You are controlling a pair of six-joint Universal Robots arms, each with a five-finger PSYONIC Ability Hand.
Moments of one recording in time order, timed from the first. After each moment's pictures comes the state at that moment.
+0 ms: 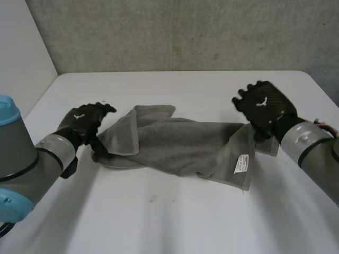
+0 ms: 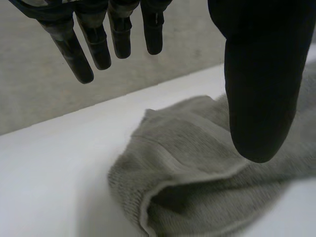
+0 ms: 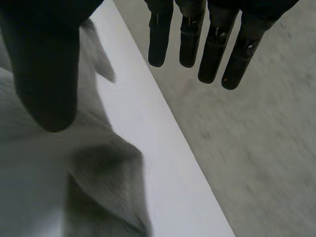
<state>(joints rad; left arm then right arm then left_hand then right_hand) 4.43 -1.87 -1.69 3.30 -1.41 3.19 1.84 -1.36 1.68 -0.18 1.22 2.40 0.27 0.26 0.26 0.26 0.09 0.39 0.41 0.41 0.40 0.23</state>
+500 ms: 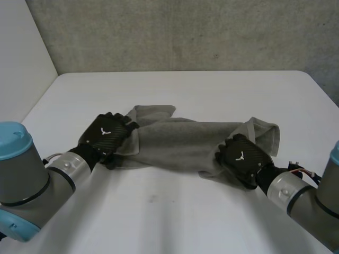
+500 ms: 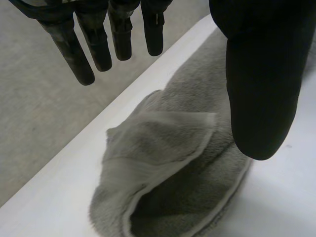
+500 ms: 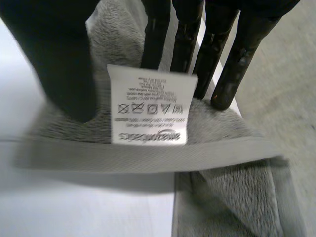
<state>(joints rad) 4.40 -1.88 -1.84 3.50 -1.21 3.61 1.80 -1.24 1.96 -0.36 1.00 2.15 0.28 0.29 0.29 0.29 0.11 0.53 0.62 0.61 0.61 0.41</state>
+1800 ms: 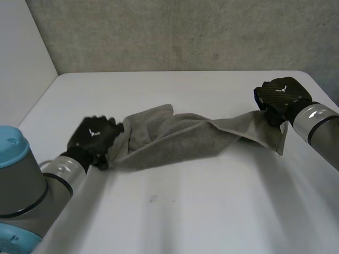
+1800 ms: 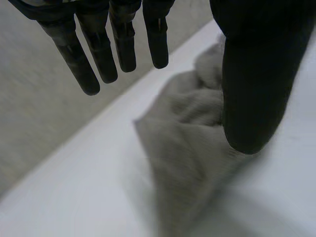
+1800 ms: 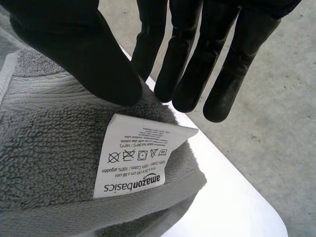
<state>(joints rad) 4.36 -1.81 -1.89 3.46 -1.41 3.53 1.77 -1.24 1.45 0.00 1.30 2.63 0.41 0.40 0.40 0.40 0.23 0.96 1.18 1.19 1.19 0.99</state>
